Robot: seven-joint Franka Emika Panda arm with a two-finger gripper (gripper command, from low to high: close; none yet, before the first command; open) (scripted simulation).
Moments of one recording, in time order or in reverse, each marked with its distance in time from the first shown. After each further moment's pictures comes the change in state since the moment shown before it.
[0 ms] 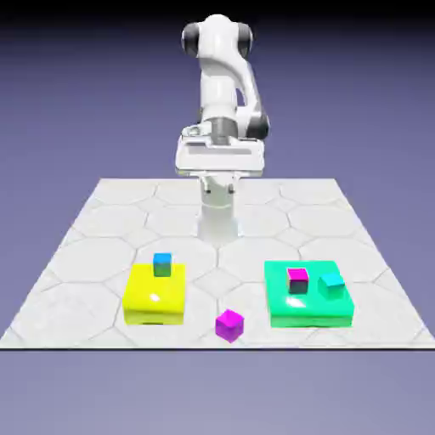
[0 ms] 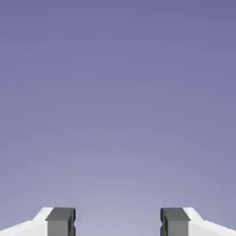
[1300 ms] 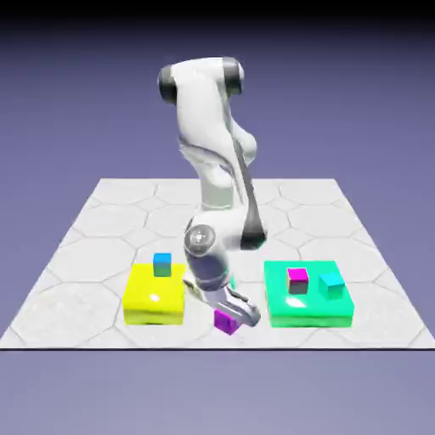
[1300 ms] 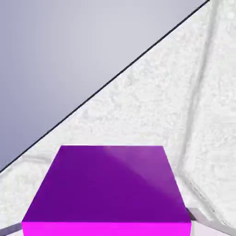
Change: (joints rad) arm -0.296 0.908 0.340 0.628 0.111 -0.775 0.567
